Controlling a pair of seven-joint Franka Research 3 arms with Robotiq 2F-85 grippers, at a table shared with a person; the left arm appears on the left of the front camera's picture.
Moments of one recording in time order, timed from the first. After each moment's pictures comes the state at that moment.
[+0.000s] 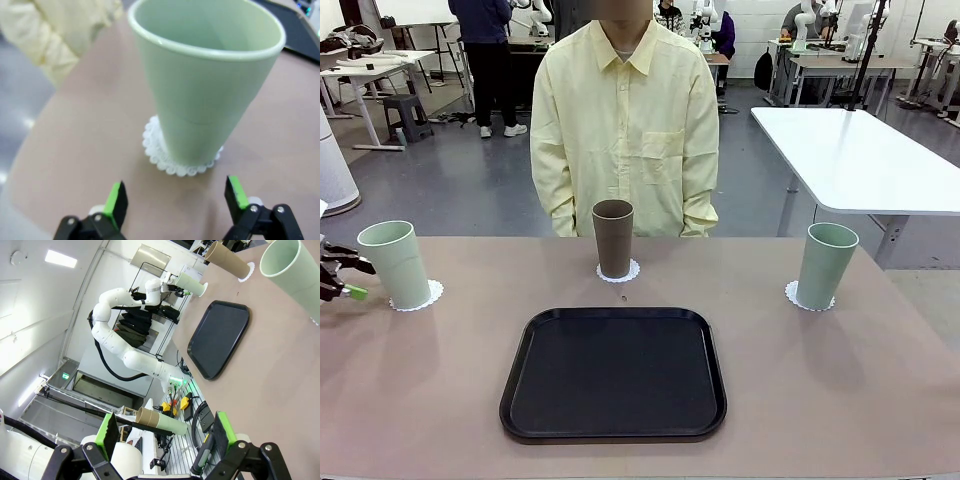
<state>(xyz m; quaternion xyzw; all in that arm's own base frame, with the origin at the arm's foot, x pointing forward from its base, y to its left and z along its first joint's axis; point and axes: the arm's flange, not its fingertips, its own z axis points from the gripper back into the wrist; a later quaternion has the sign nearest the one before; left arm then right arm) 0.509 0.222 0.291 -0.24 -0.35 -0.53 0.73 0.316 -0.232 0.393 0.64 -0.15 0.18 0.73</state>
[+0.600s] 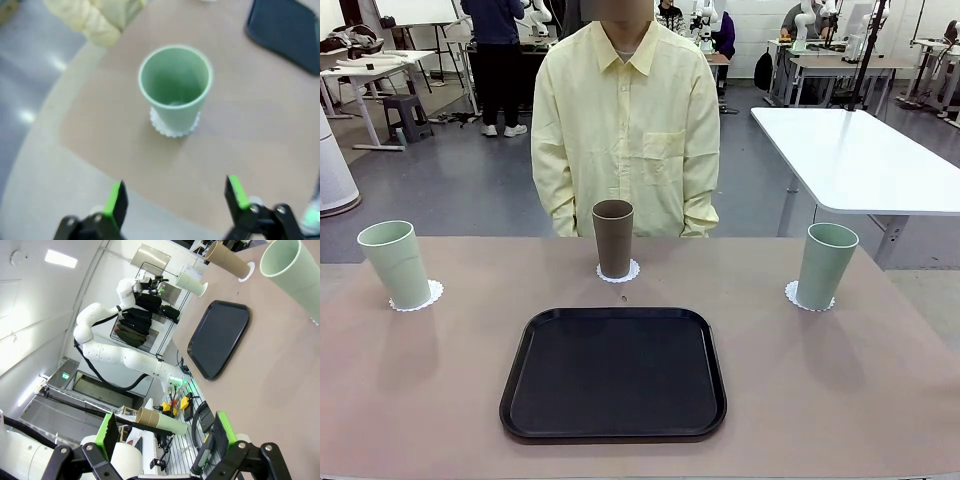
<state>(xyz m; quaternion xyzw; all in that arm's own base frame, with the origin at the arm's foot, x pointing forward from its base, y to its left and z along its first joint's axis) 0.426 0.217 0.470 -0.12 -0.27 -0.48 0.82 0.316 -0.231 0.393 0.64 -0.15 0.18 0.73</state>
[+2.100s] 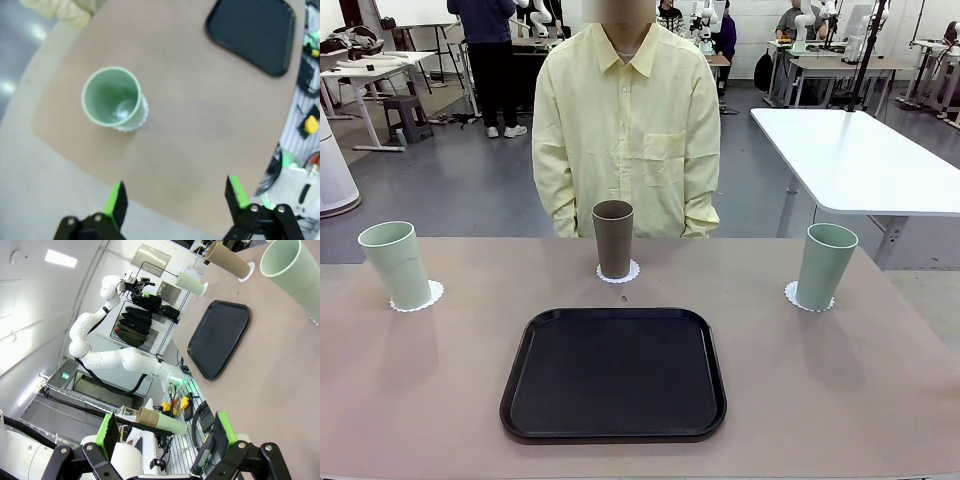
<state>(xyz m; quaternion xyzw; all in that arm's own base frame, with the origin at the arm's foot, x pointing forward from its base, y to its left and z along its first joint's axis) 0.389 0.143 0.541 -0.12 -0.18 -0.48 0.85 0.316 -0.231 0.393 0.64 -0.15 0.18 0.73</state>
